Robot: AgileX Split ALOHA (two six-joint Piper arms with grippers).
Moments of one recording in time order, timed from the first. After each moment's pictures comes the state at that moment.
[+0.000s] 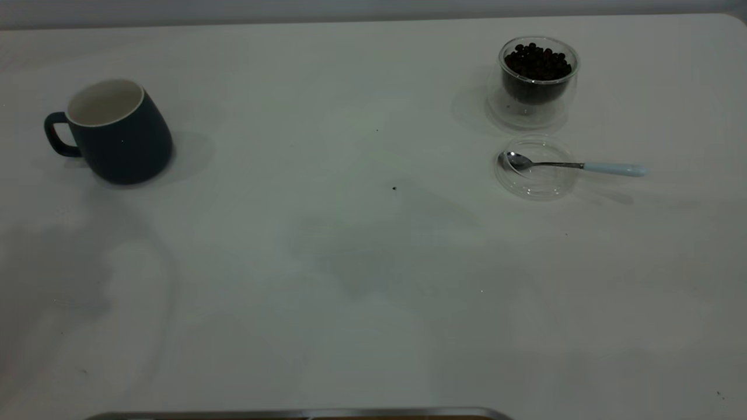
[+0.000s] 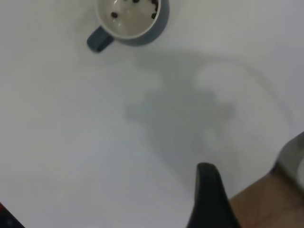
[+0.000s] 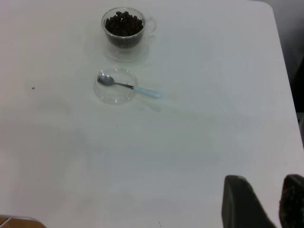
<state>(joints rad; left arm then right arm) -0.11 1.48 -1.23 -0.03 1.04 0.62 0.01 -0.01 -0.48 0.05 1.13 -0.07</state>
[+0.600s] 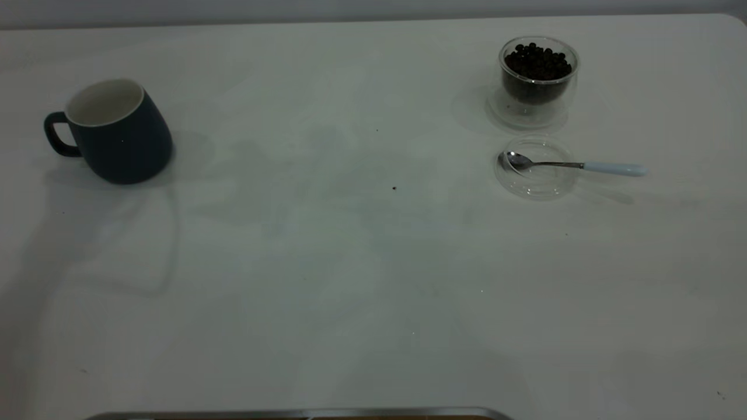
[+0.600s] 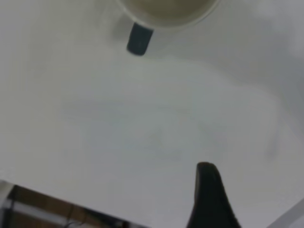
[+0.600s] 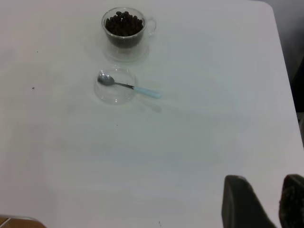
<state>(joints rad) -0.11 2.00 -1.45 0.28 0.99 0.89 0.01 -0.01 -0.48 0.05 1.13 -0.07</state>
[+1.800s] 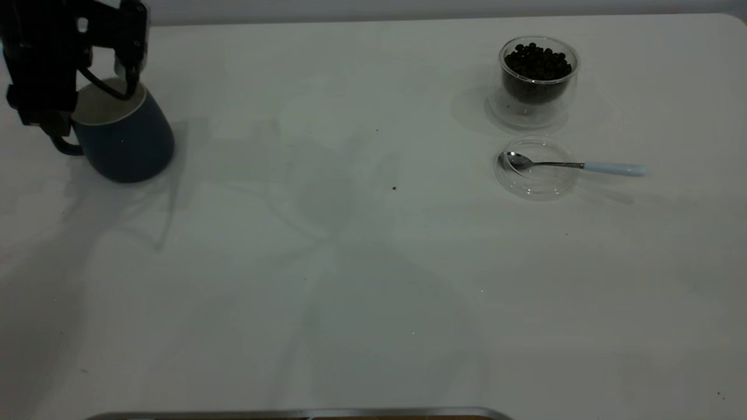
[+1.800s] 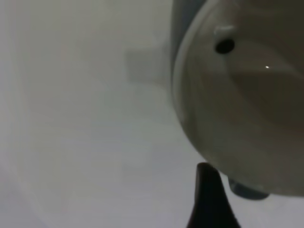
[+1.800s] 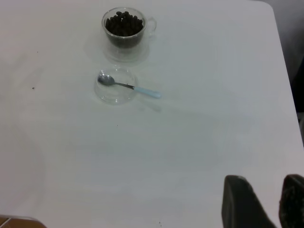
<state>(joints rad) -0.11 2.32 -1.46 0.52 0.56 0.89 0.01 -0.01 -0.48 0.05 1.13 -0.07</state>
